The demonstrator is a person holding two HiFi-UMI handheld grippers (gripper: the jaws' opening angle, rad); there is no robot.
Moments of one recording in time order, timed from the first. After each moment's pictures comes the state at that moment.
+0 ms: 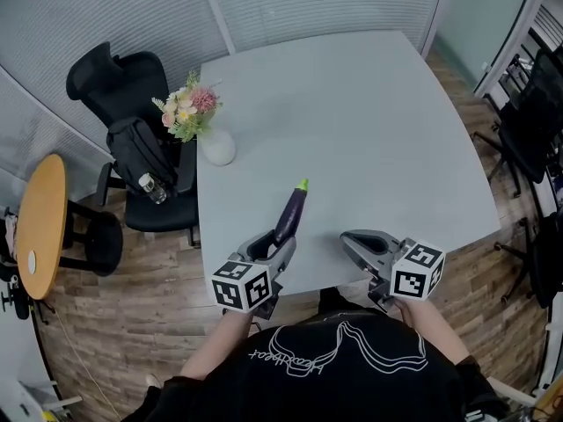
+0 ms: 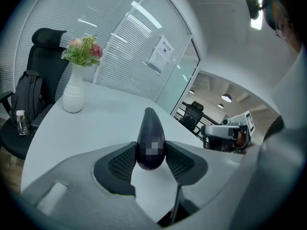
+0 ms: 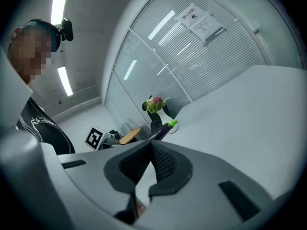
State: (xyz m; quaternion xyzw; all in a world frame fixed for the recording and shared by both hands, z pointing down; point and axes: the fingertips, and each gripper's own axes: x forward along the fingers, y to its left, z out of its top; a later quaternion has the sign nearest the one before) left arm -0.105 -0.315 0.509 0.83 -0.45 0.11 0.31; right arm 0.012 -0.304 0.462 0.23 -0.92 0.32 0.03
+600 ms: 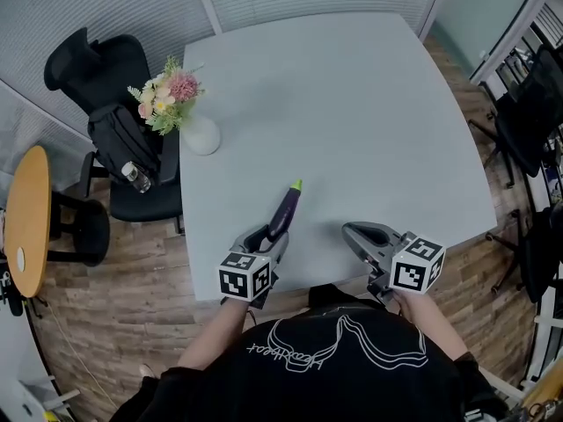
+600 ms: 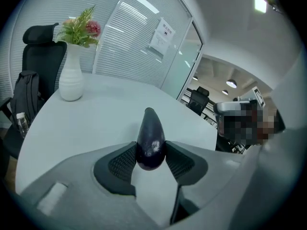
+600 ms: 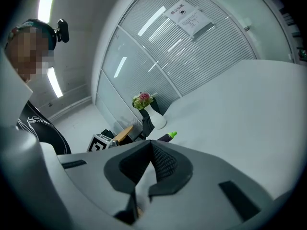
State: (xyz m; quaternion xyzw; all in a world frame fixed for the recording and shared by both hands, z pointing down) left arm -0.102 -0.335 0.586 0.81 -0.45 0.20 0.31; right arm 0.035 -0.332 0.499 0.26 -0.90 0.35 0.05
